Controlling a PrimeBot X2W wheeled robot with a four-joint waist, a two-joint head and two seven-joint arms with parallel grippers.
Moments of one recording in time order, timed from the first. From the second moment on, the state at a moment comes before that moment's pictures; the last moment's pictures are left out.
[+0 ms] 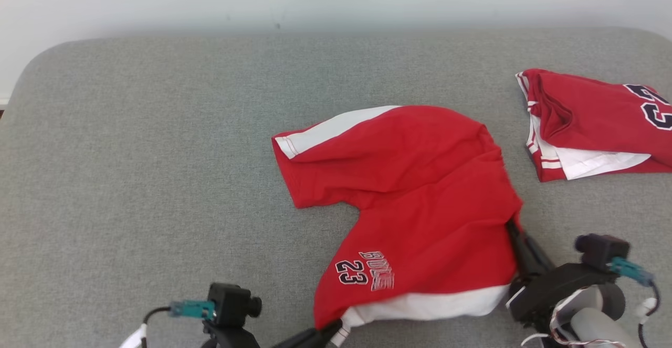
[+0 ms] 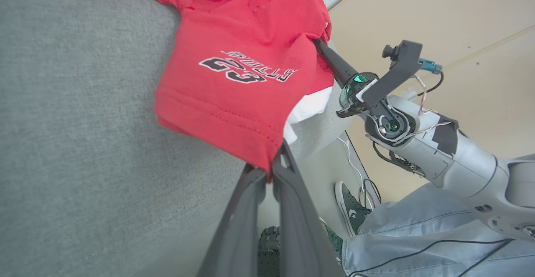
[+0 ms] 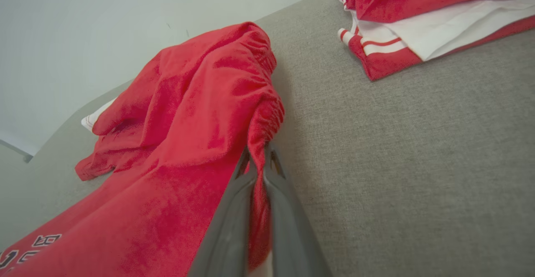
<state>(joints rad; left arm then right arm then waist) -0.26 0.46 -0.85 -0.01 -1.26 -0.13 0.15 -0.38 -0.25 0.44 0.62 0.83 0.12 -0.23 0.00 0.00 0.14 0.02</state>
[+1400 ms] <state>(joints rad) -0.22 0.47 -0.72 0.00 -1.26 -0.12 -0.02 -0.30 -0.36 0.62 0.46 0.89 0.12 -0.13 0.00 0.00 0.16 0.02</state>
